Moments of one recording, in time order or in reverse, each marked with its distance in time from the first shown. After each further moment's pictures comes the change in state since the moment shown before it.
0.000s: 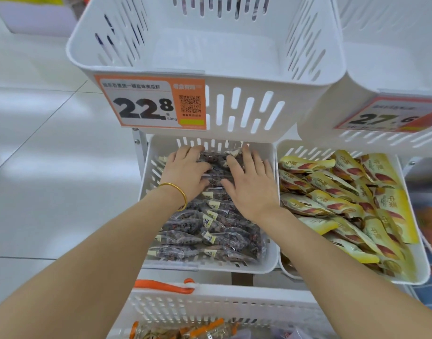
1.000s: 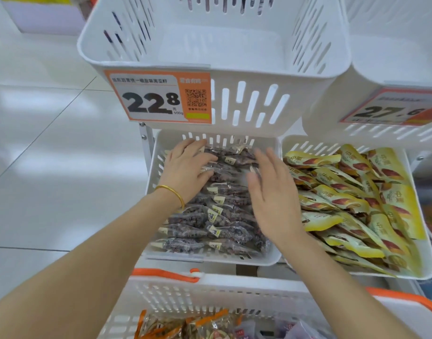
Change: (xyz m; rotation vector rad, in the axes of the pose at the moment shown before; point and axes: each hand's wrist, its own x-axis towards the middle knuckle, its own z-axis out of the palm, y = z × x) left_hand -0.019 -0.004 -0.008 -0.266 0.154 -0.015; right_hand -0.050 -0.006 -0.021 0.416 0.265 0.145
